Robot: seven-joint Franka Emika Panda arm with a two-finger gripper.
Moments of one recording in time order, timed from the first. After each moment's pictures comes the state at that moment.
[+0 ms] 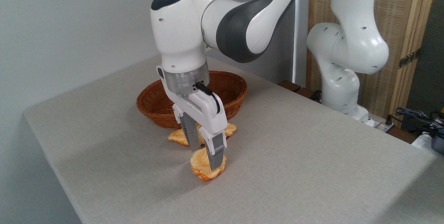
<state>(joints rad) -0.11 -0.05 0.08 -2.11 0.00 2.05 0.82</state>
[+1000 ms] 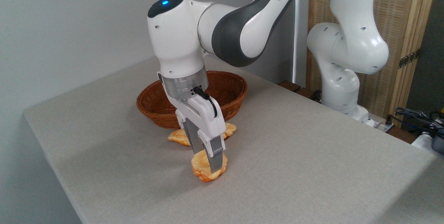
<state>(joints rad) -0.12 -0.03 0.08 -2.11 0.04 2.05 0.82</state>
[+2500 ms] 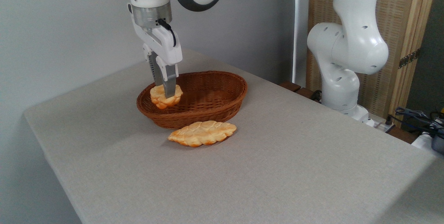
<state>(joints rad) -0.13 -0.13 -0.27 -2.01 -0.16 1.94 0.55</state>
